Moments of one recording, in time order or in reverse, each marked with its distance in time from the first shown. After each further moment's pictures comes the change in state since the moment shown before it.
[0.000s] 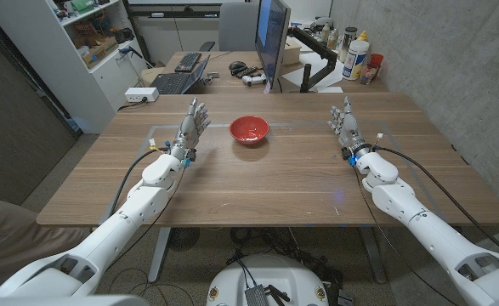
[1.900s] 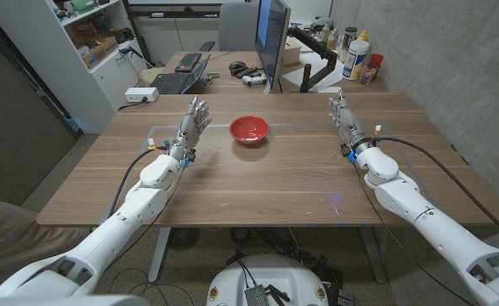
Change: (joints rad) left arm 0.016 0.013 -0.006 -0.012 0.001 -0.049 -0.042; left_hand 0.005 0.005 -0.004 -0.004 0.000 0.002 -0.001 0.000 0.000 -0.006 -0.005 0.000 0.000 -0.017 0.001 0.000 0.000 0.005 -0.005 0.000 0.000; right arm -0.009 -0.067 -0.035 -0.105 -0.191 0.001 -0.110; right_hand 0.009 0.009 -0.008 0.000 0.006 -0.004 0.003 0.000 0.000 -0.014 -0.004 0.000 0.000 -0.003 0.004 0.000 0.000 -0.037 0.005 -0.001 0.000
